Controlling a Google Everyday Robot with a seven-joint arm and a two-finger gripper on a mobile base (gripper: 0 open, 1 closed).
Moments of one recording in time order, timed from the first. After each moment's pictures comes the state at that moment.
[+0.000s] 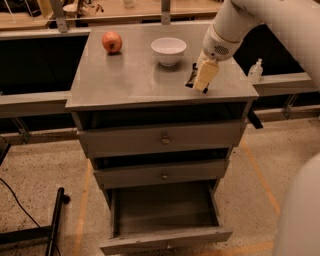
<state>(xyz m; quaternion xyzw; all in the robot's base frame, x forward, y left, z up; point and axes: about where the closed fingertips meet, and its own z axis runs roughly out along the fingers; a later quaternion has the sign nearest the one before) 0.686 -0.129 0.902 -0.61 0.76 -0.02 0.22</state>
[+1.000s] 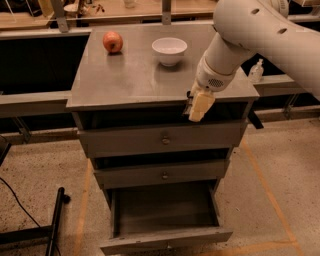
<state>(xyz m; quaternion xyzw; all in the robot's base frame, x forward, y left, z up) 0.620 -0.113 0.851 -0.64 0.74 -0.01 0.19</state>
